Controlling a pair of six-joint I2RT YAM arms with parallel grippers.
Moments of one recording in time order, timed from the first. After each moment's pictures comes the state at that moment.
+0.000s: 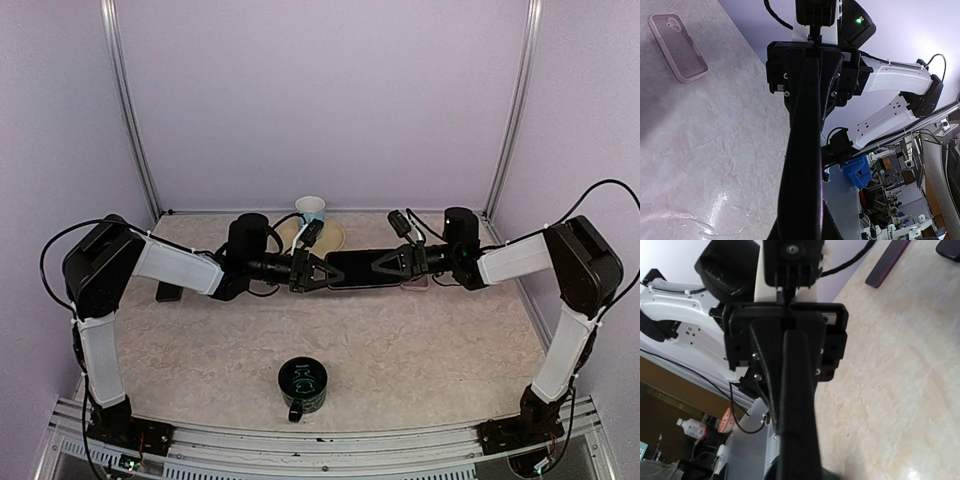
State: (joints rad) left arm -0.69 1.97 1.10 0.67 0.93 -0.85; right arm 0.38 1.81 0.91 0.66 -1.27 0.71
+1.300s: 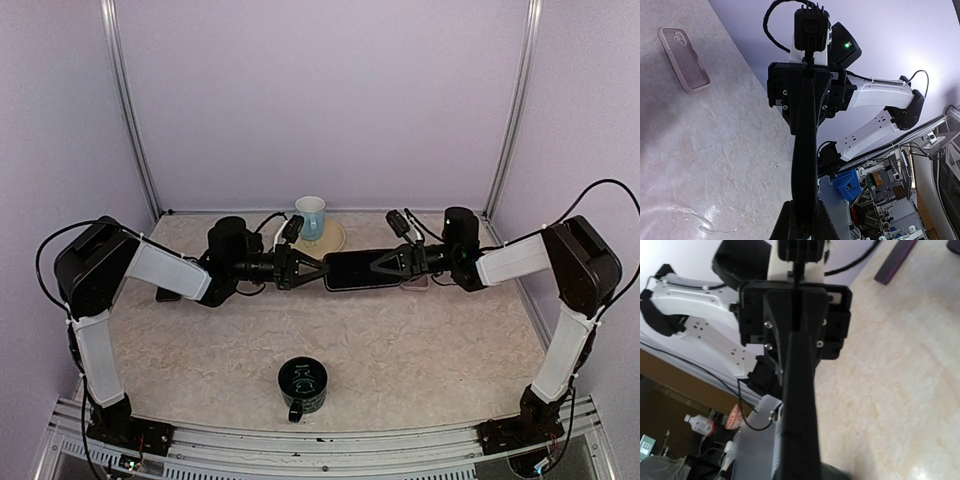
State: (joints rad) left arm -0.63 1.93 0.99 0.87 0.93 -0.98; right arm 0.38 1.81 0.90 0.70 -1.29 0.75
